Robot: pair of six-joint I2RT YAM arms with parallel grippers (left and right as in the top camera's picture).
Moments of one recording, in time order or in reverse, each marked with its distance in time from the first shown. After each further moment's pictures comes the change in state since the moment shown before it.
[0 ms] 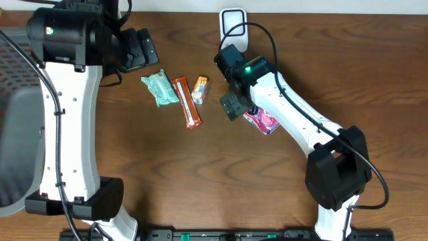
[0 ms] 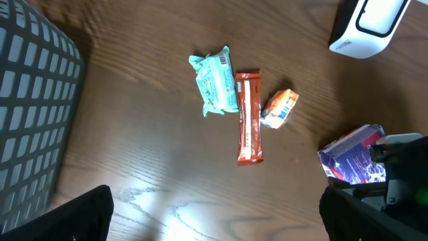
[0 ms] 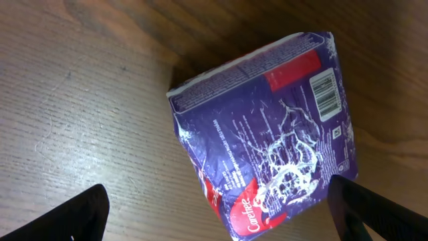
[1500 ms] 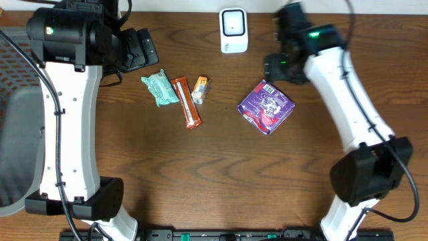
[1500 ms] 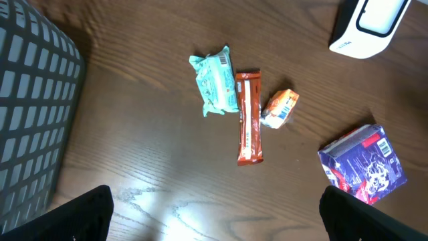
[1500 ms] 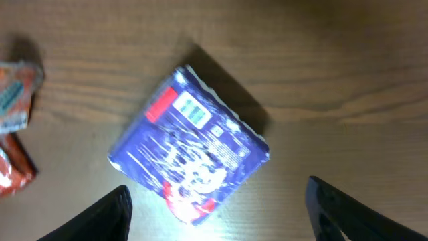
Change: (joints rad) left arm 0.000 0.000 0.000 0.000 0.000 0.000; right arm -0.333 -0.063 0.189 -0.135 -0.229 0.097
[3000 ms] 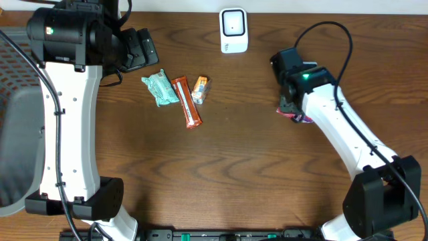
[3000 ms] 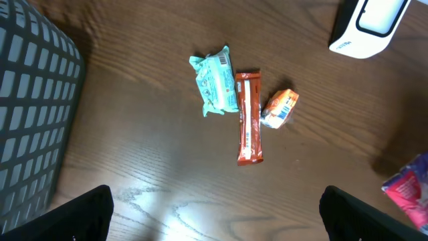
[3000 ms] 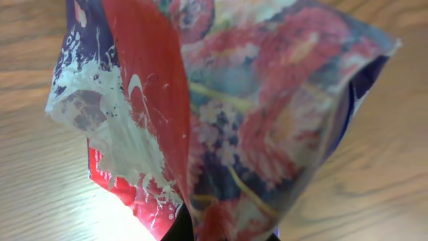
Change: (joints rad) left arm 0.000 0.000 0.000 0.000 0.000 0.000; right arm 0.101 -0.214 -0.494 0.190 0.463 0.245
